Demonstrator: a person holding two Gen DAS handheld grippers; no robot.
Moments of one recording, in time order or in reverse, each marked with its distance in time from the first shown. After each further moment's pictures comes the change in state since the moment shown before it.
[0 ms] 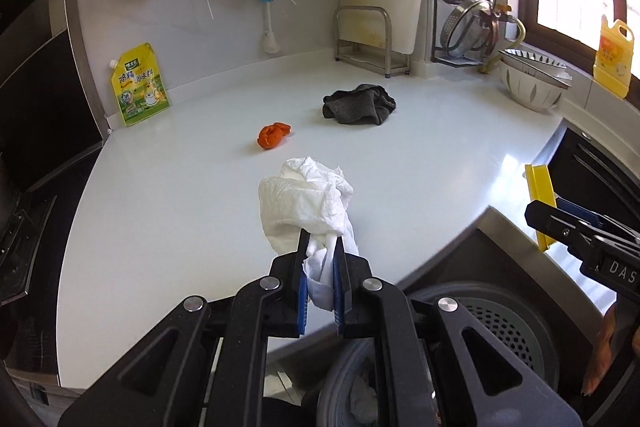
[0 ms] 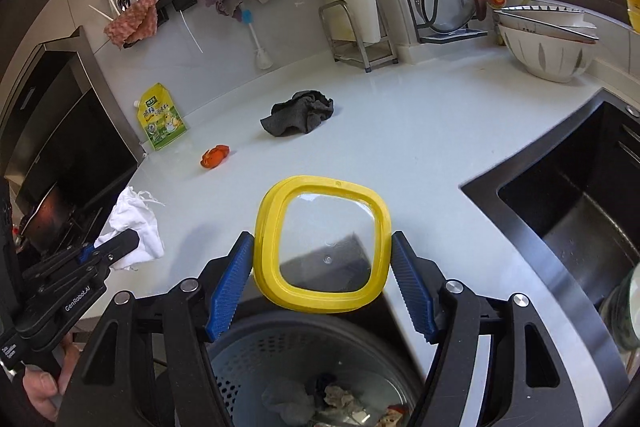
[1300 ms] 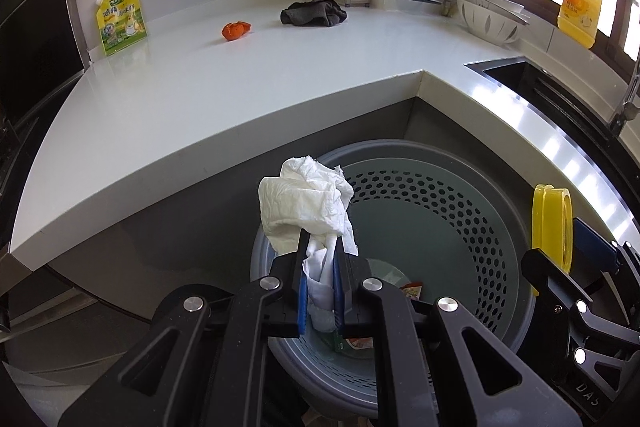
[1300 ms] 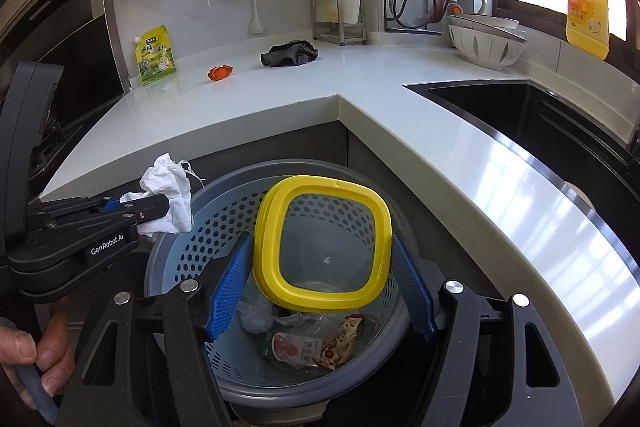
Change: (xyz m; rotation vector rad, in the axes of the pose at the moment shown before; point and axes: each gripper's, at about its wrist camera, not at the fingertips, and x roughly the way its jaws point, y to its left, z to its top) left arm -0.027 -0.030 -0.110 -0.013 0.152 -0.097; right arm -0.076 0.043 -0.139 -0.135 -0.005 -0.233
